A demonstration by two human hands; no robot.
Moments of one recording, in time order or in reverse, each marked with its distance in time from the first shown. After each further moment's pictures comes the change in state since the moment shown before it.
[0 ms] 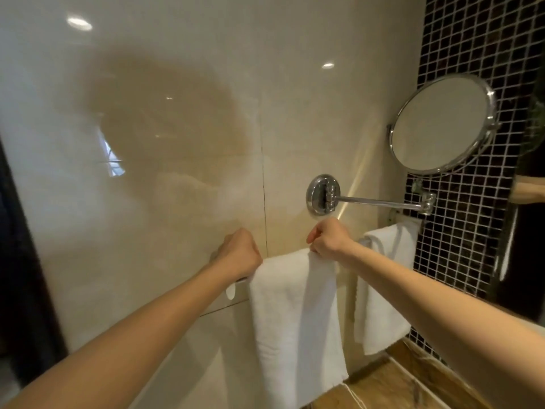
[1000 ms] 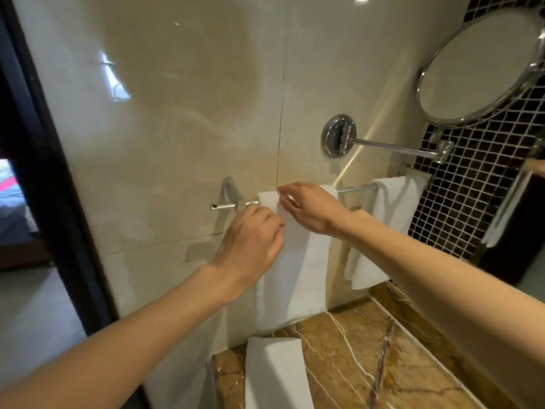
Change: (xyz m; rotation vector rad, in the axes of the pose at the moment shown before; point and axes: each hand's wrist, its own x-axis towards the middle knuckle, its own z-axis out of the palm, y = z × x) left_hand -0.107 -0.039 0.045 0.134 0.447 0.708; right_hand -0.064 -0.011 0.034 -0.434 -0.129 -0.687
